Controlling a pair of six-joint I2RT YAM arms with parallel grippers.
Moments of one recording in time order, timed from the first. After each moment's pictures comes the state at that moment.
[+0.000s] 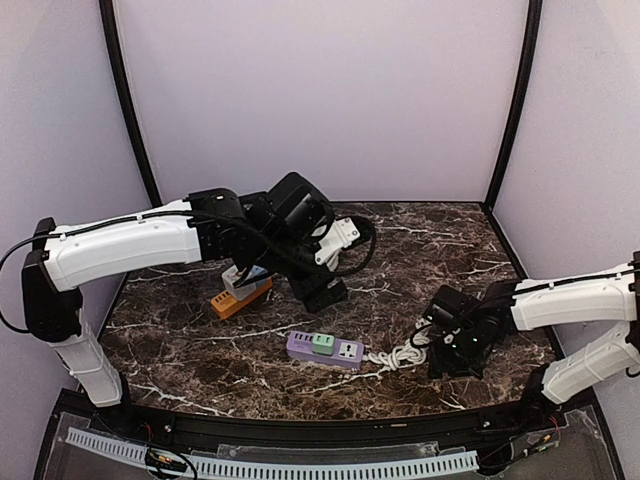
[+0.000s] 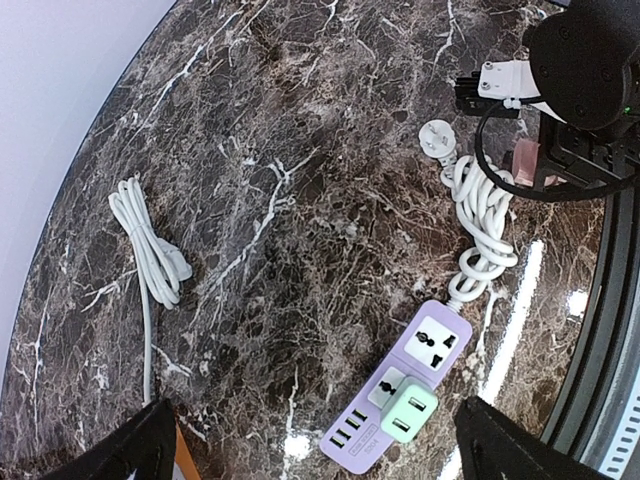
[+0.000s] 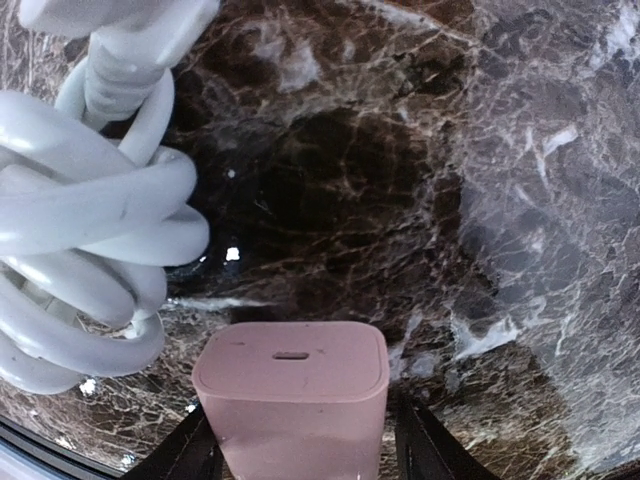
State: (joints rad) left arm -1.11 1.71 1.63 -0.78 -0.16 0.15; right arm 0.91 1.29 0.62 -0.78 0.01 0.87
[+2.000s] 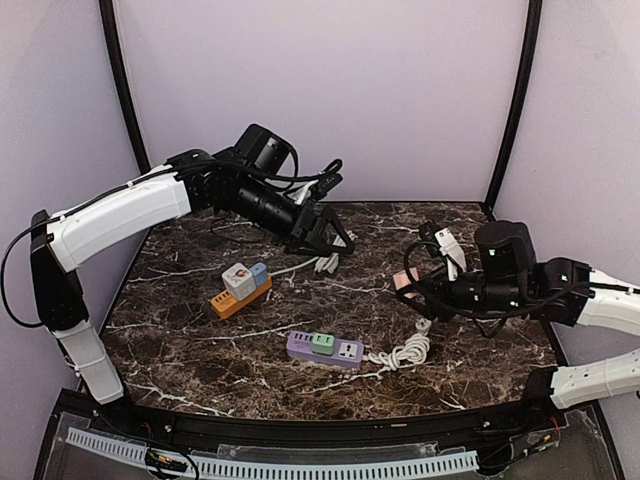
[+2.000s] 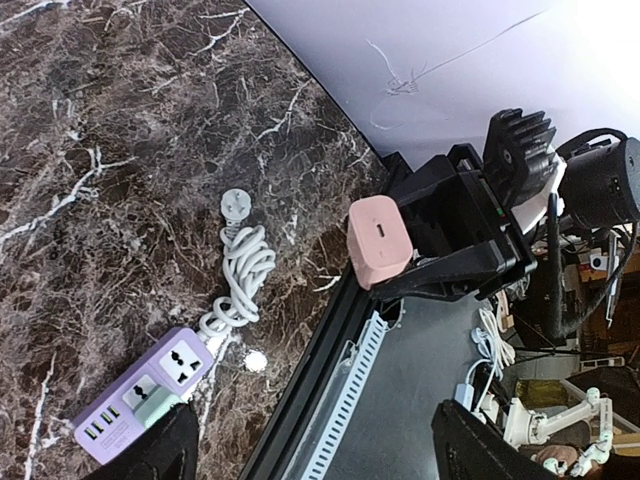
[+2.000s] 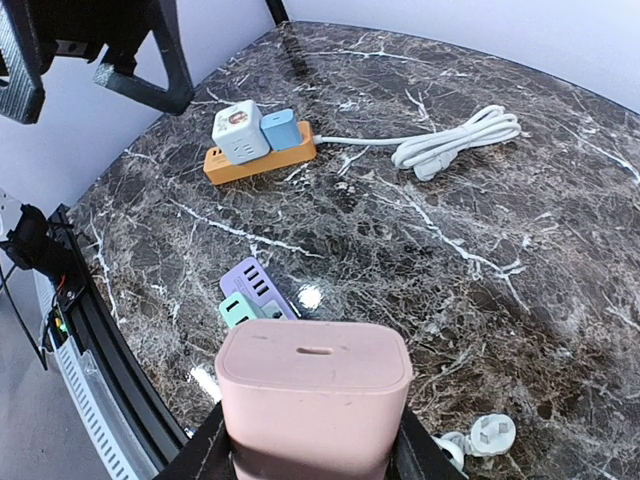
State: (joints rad) left arm -0.85 1.73 1.76 -0.80 0.62 -0.41; right arm 0.98 0.90 0.79 -0.42 0.05 0.37
